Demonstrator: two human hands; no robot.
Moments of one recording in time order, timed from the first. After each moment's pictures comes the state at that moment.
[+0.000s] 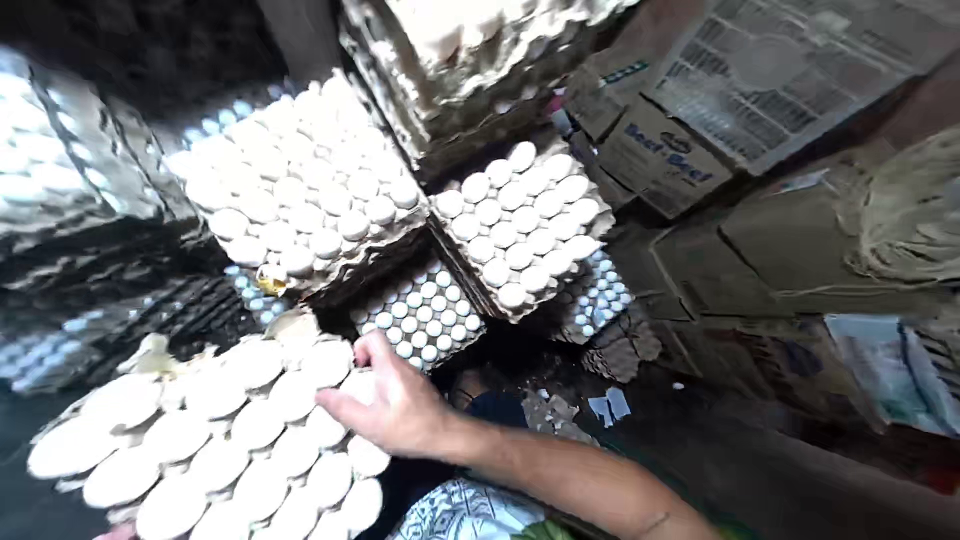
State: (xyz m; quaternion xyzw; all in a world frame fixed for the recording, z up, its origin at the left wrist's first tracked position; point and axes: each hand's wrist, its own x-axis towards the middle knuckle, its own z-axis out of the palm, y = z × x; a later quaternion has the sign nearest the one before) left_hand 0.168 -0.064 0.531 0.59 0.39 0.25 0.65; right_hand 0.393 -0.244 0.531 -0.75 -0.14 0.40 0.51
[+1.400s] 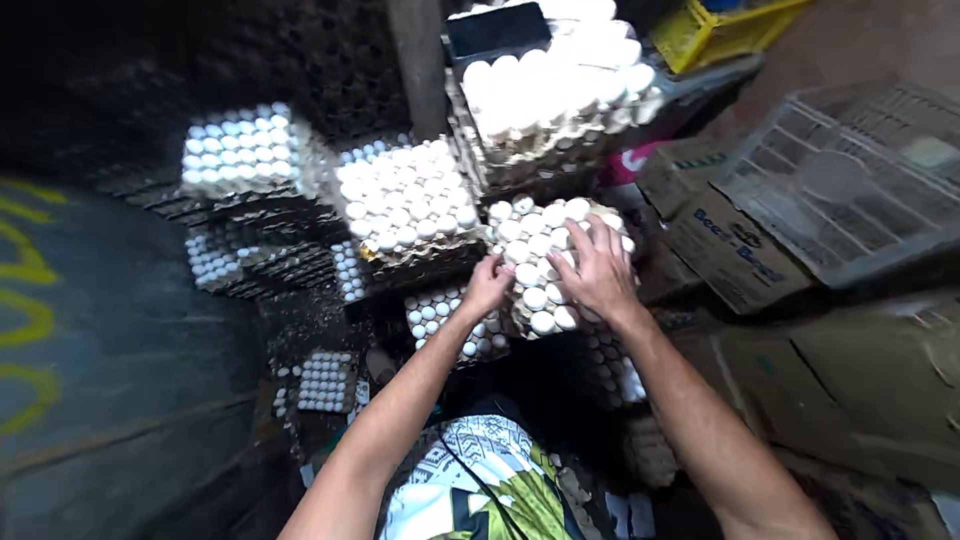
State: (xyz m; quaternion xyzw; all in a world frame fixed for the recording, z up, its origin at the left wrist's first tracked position) left_hand 0.497 -0.245 0.448 0.70 0.27 -0.03 0.66; right_hand 0.621 -0.432 0.533 -0.93 -0.32 0.05 0.17
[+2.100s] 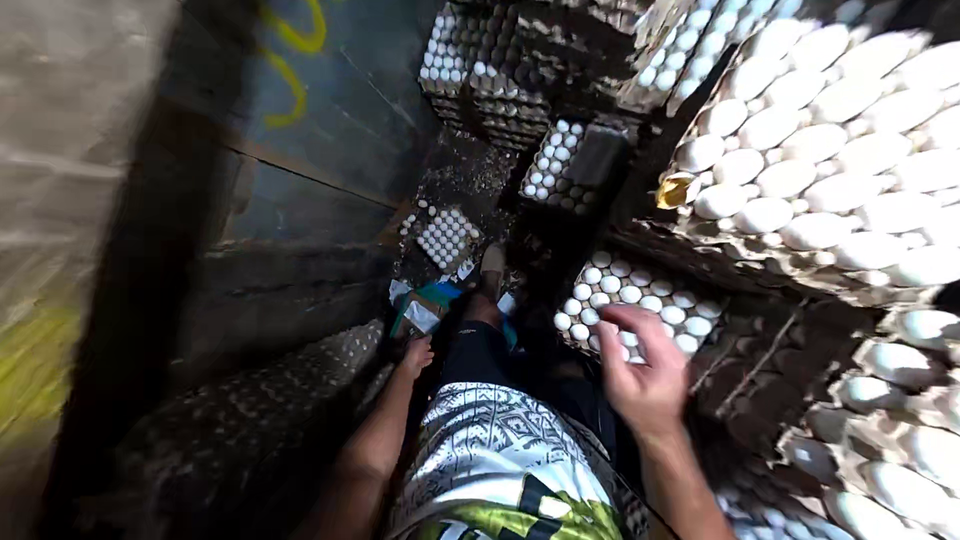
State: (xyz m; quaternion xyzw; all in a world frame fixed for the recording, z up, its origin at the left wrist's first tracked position) left_hand -0.044 -0.231 0.276 0.13 0.84 0.04 0.52; right_hand 0.396 -0.236 0.461 -0.64 -0.53 0.32 0.45
